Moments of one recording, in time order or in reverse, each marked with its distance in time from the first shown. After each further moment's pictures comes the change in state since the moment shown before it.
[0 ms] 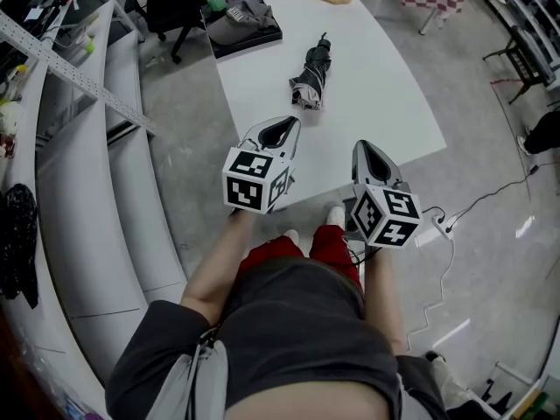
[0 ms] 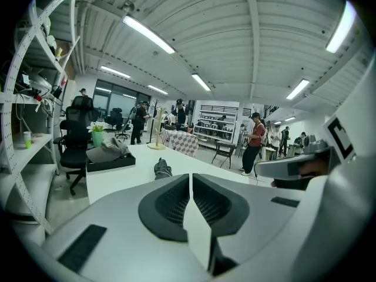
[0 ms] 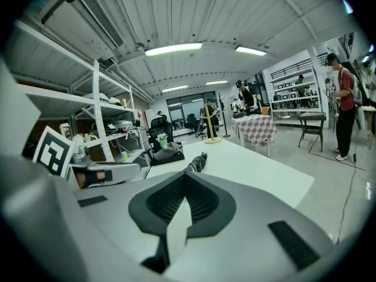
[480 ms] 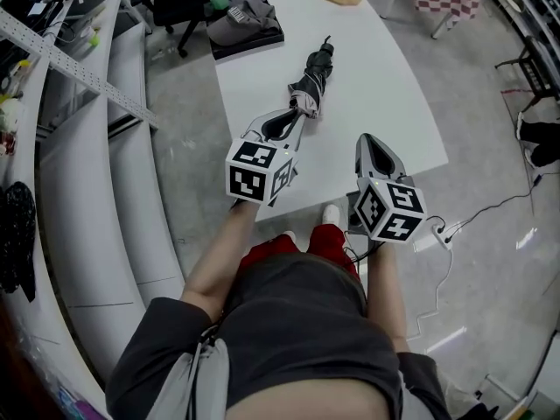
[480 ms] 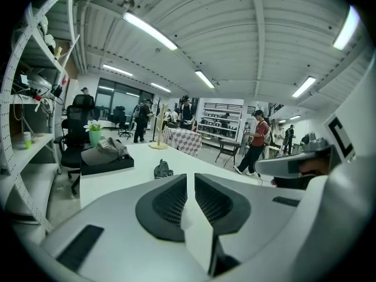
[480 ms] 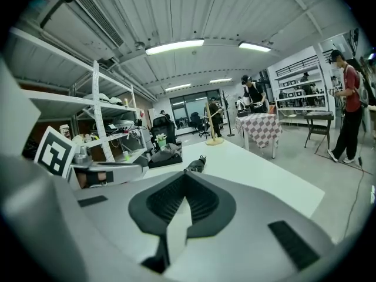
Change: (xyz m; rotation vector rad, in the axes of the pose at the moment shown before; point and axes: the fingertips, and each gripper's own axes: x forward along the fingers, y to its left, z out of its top) left arm 0.051 0.008 0.016 -0.012 0.022 0.033; right arm 0.041 -0.034 0.024 -0.013 0.014 0.046
